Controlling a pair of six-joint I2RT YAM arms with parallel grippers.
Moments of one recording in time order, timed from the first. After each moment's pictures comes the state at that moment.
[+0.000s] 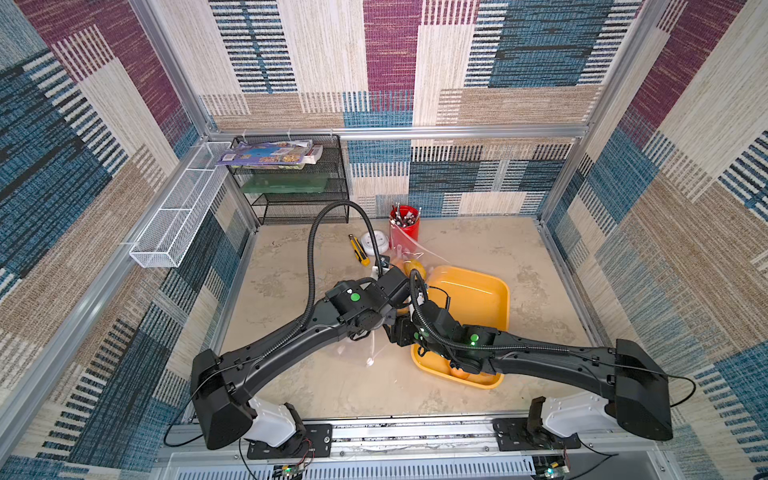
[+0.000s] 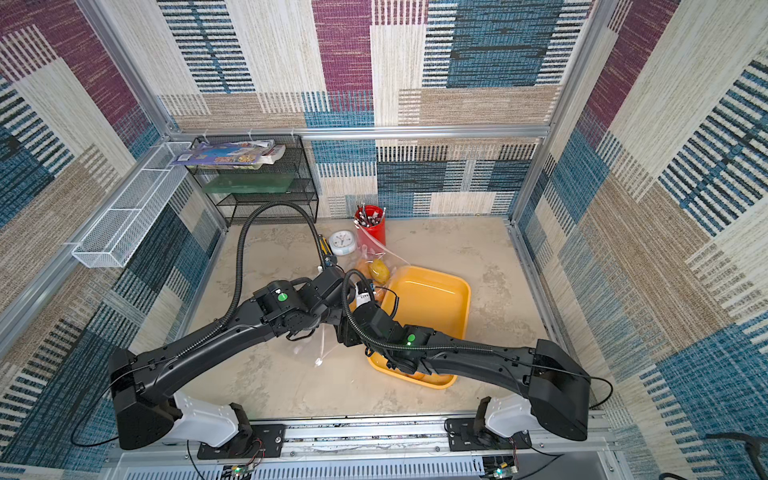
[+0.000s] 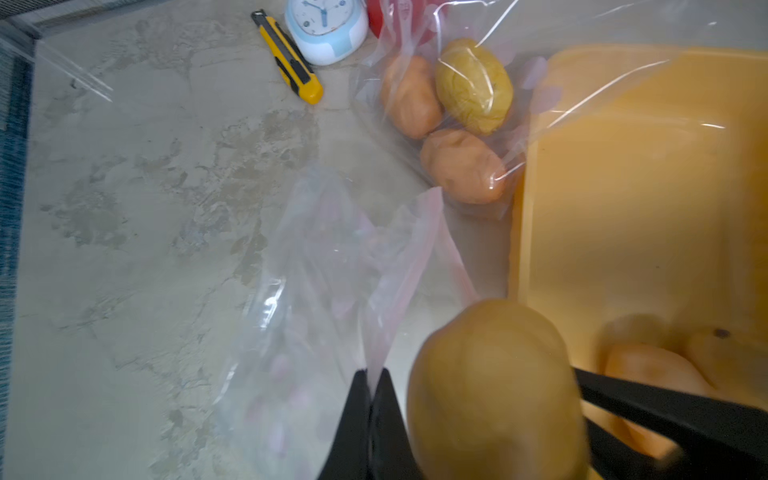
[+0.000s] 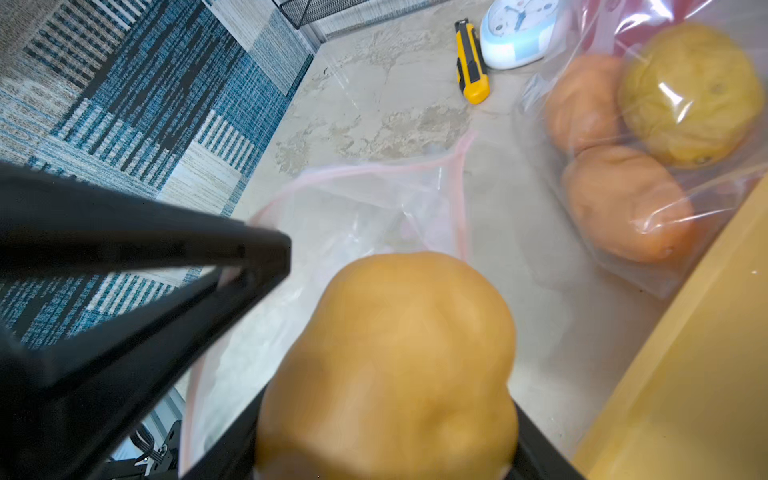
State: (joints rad) left arm -0.95 1.43 1.38 -1.02 -0.49 -0.62; right arm 1.09 1.39 0.90 -0.05 0.25 0.73
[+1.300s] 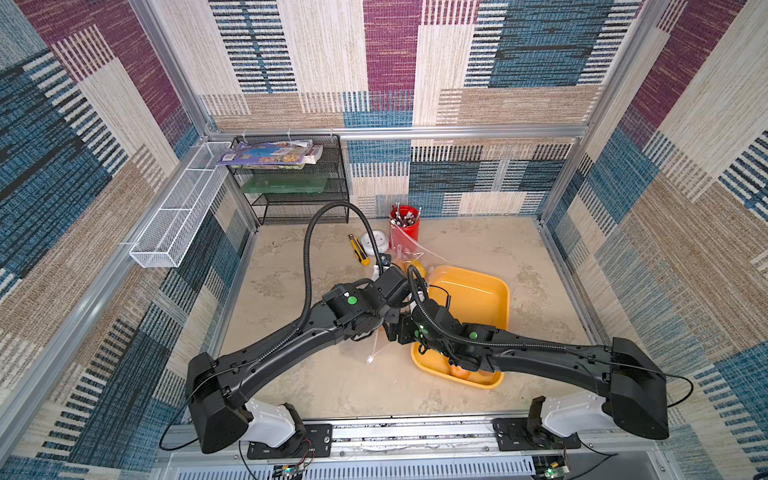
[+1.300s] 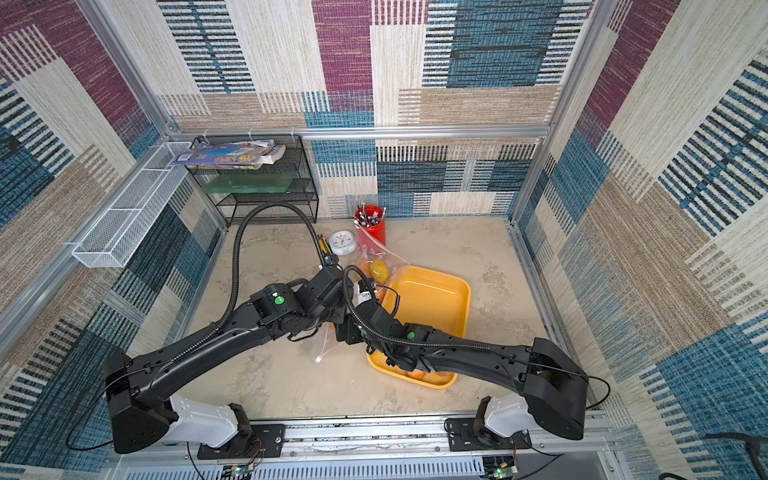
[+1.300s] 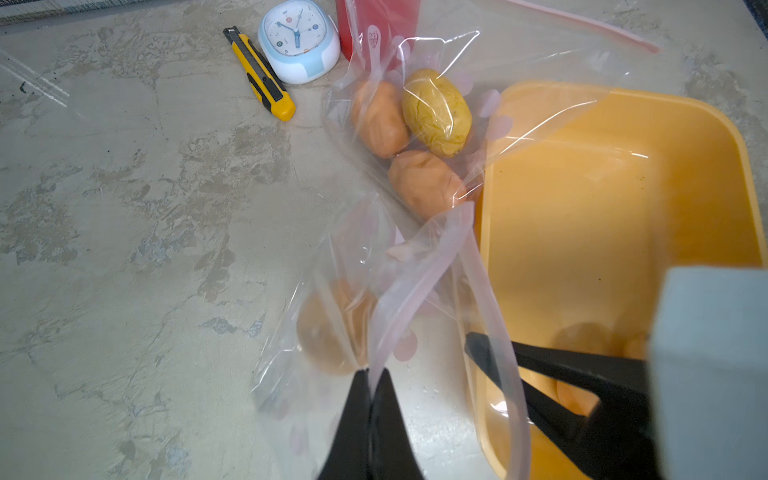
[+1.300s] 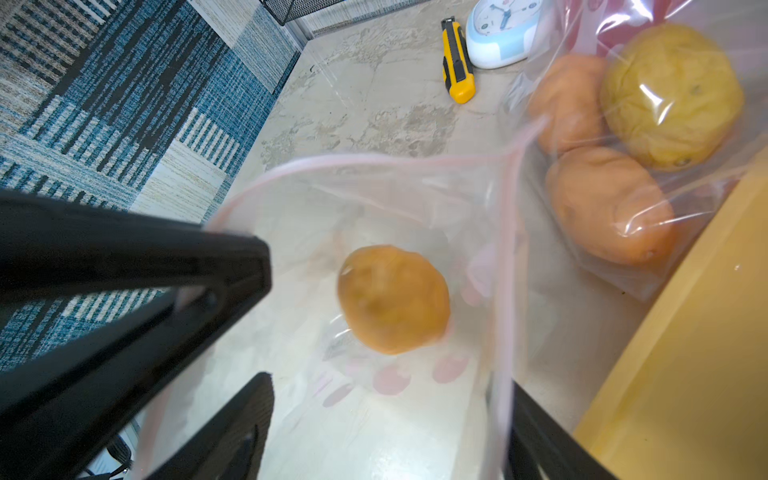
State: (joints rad) left arm -0.94 1.41 1.36 -0.94 -0.46 -0.62; right arm 1.07 1.39 0.89 -0.07 0.27 0.72
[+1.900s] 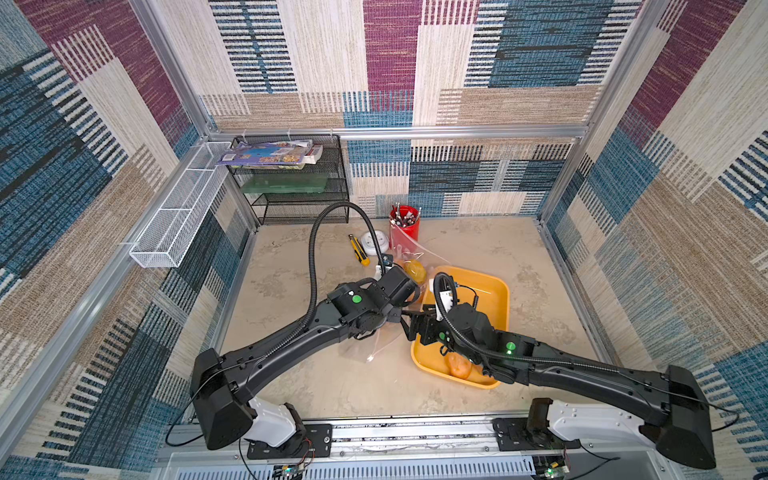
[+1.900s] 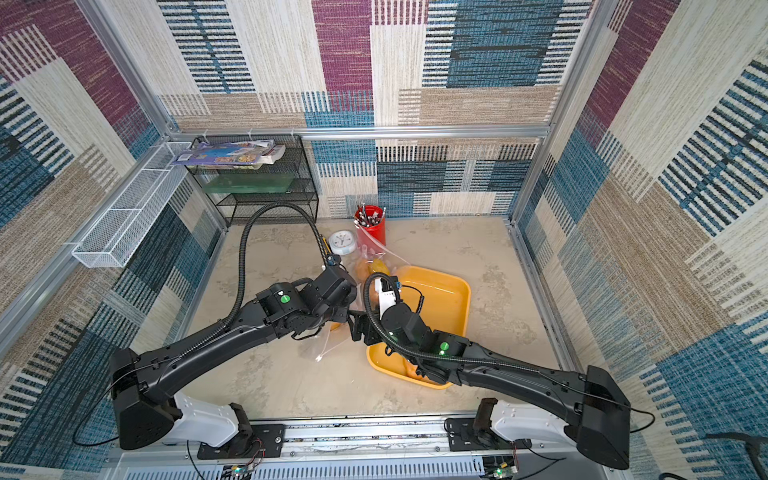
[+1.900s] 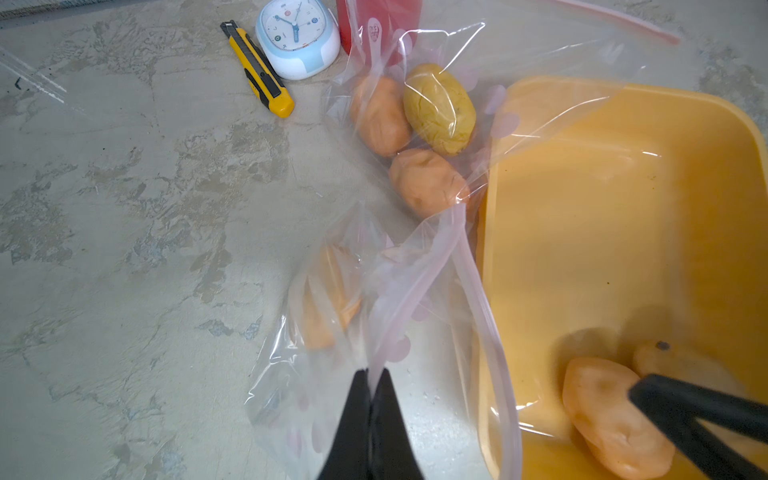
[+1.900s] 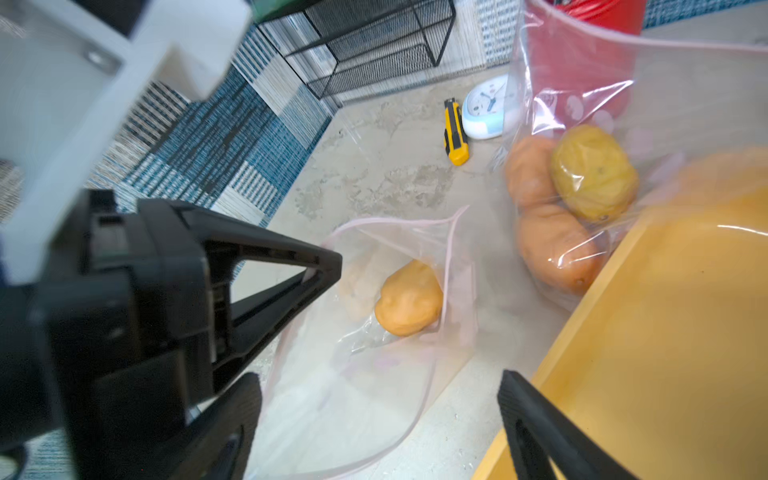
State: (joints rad) left arm -0.94 1.44 1.36 -0.93 -0.47 -0.62; right arm 1.05 1.08 0.76 -0.07 0.30 0.67
